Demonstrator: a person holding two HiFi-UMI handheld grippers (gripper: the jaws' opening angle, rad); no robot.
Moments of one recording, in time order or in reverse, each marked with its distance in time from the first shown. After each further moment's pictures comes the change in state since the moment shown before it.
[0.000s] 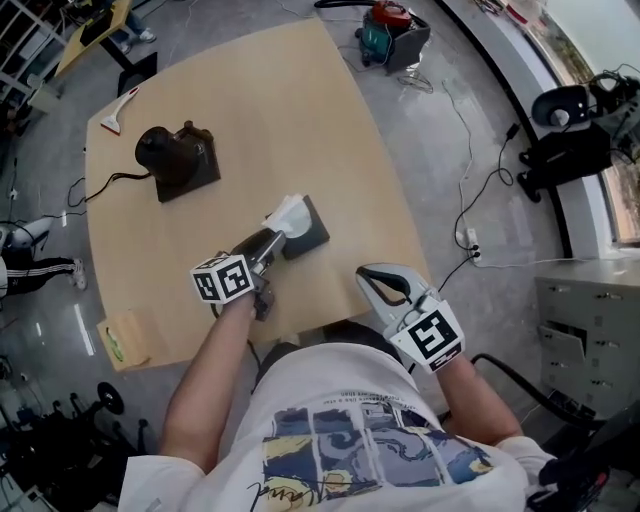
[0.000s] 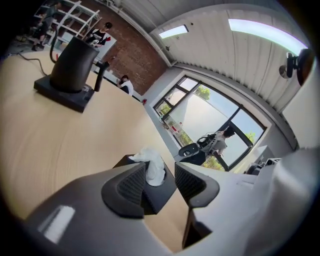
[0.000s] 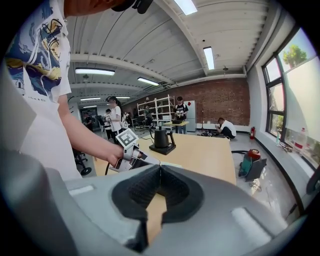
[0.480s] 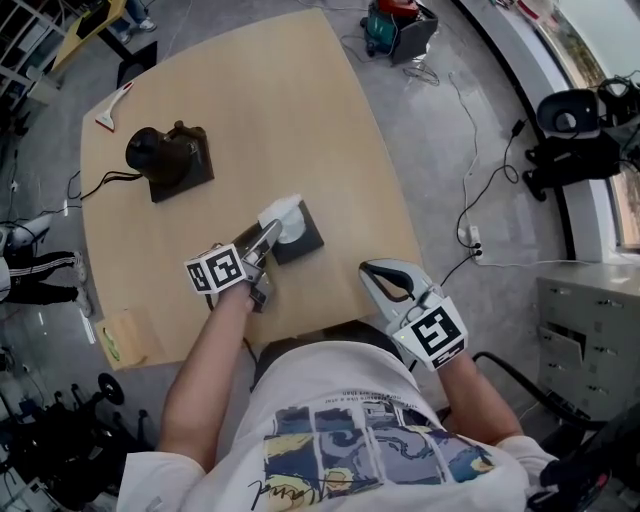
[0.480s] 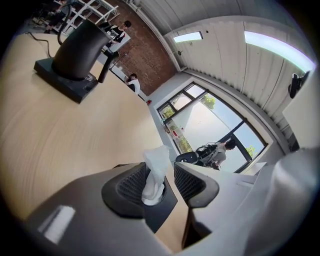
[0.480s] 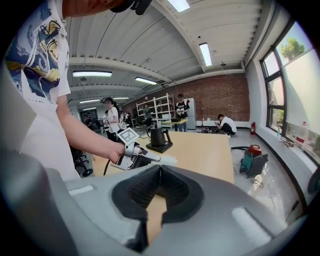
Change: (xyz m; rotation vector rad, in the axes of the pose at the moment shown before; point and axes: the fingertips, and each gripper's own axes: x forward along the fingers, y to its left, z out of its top) left arm 0.031 0.004 0.014 -0.154 -0.022 -0.037; right arm 0.006 -0.037 -0.009 0.036 0.017 0.021
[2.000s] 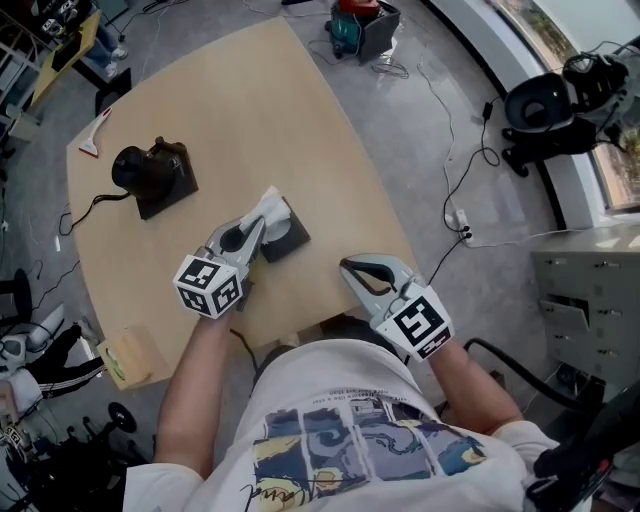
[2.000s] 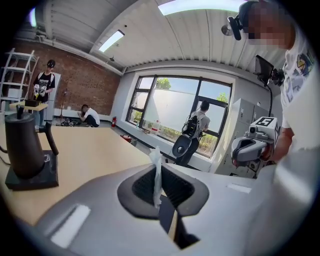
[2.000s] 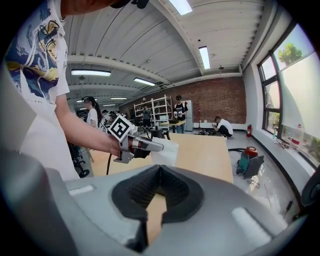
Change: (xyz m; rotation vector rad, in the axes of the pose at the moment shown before) left arm -0.023 -0.086 0.029 0.714 -0.002 -0.085; right arm -0.005 0.026 0.004 -0.013 -0.011 -0.043
